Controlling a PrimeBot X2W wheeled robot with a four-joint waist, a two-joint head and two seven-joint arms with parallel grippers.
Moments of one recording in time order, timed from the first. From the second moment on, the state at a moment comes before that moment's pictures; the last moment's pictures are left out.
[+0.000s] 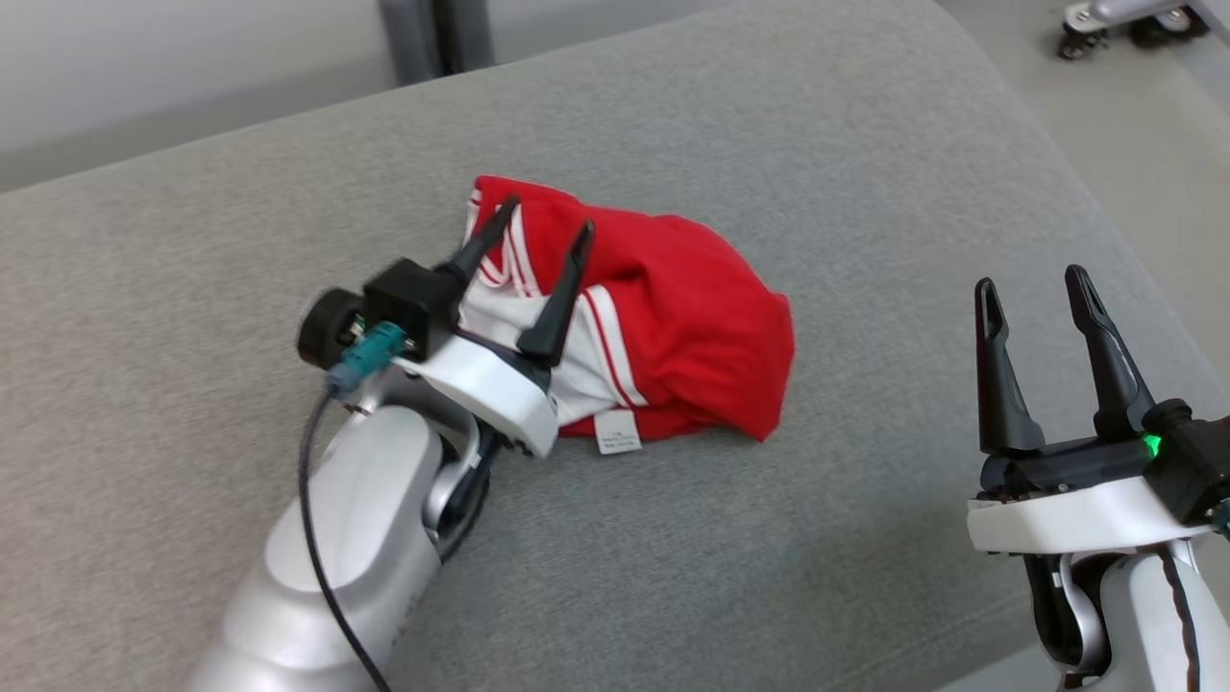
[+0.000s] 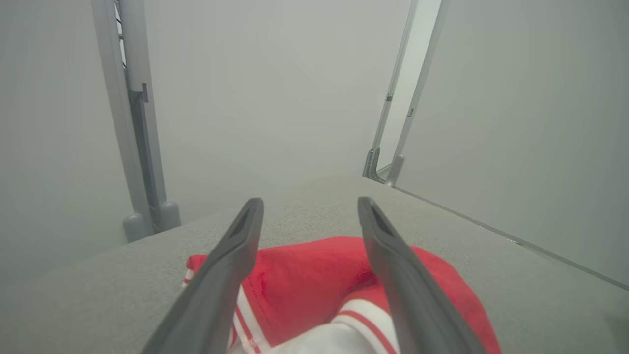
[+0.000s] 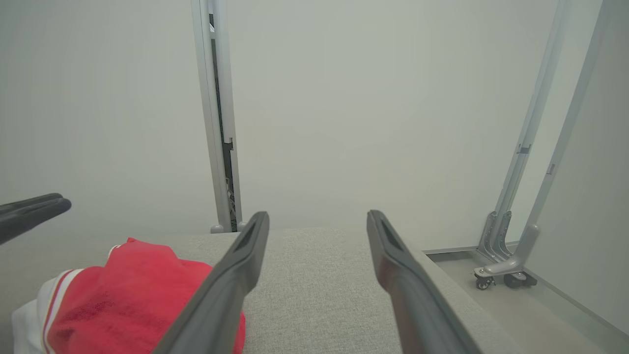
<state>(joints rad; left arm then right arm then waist) -0.65 0.07 -0.53 0.55 -0.43 -0.05 -0.26 -0.22 -0.05 0.03 0.04 0.14 0.13 -0.26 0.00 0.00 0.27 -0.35</state>
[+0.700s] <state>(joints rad) -0.20 0.08 -0.19 0.02 -0.19 0.00 -0.26 -0.17 -0.11 0.09 0.00 0.08 0.13 -0.26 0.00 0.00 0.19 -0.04</state>
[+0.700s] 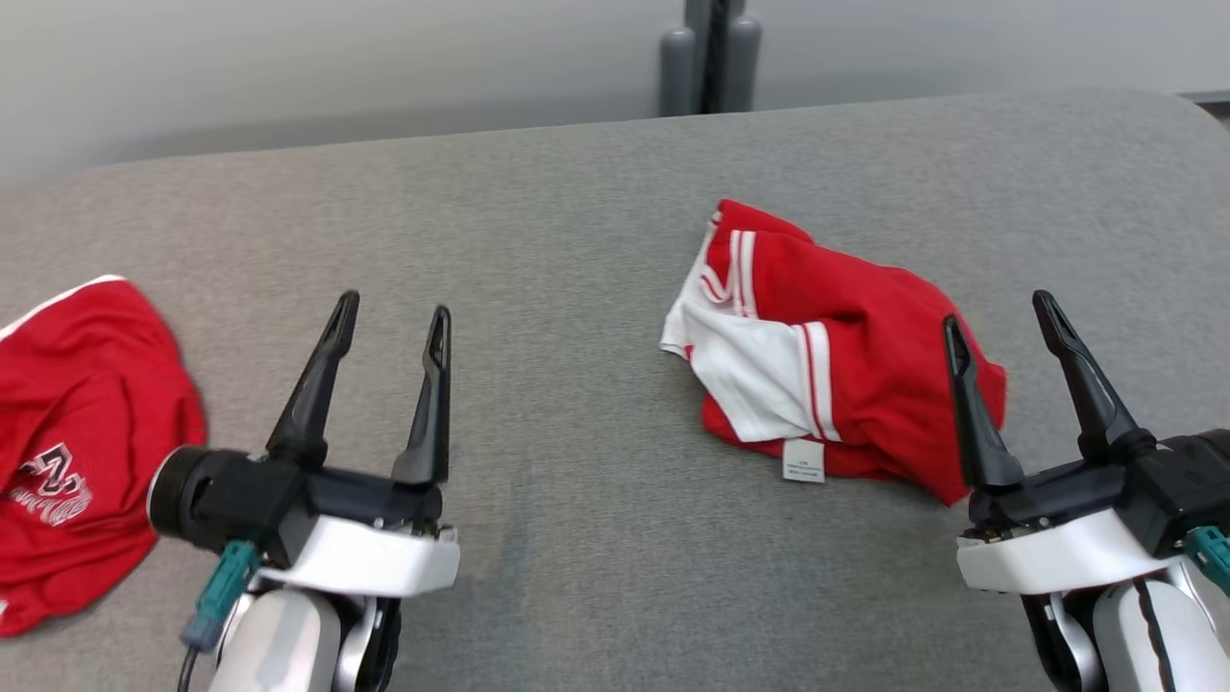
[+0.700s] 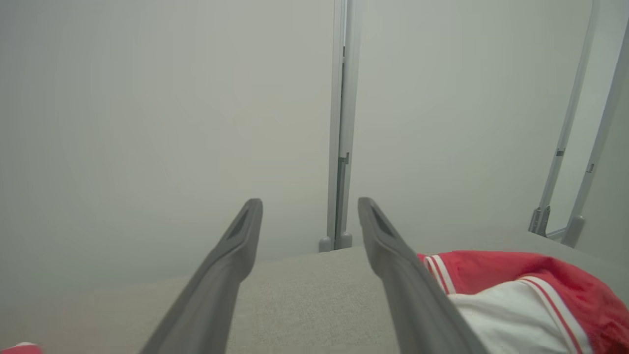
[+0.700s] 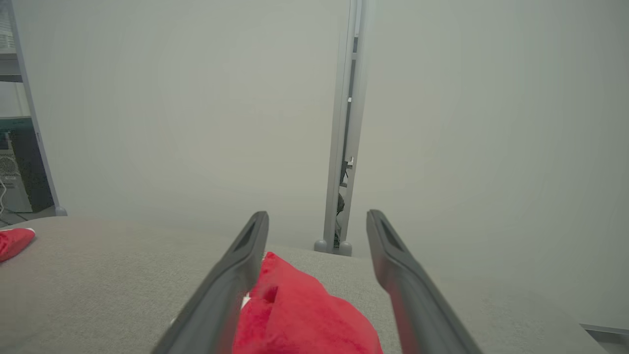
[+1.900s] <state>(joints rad) -0.15 0.05 -0.27 0.01 -0.22 0.04 -0.26 -0.24 -0.10 0.11 0.37 -0.10 0.13 -0.26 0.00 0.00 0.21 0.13</state>
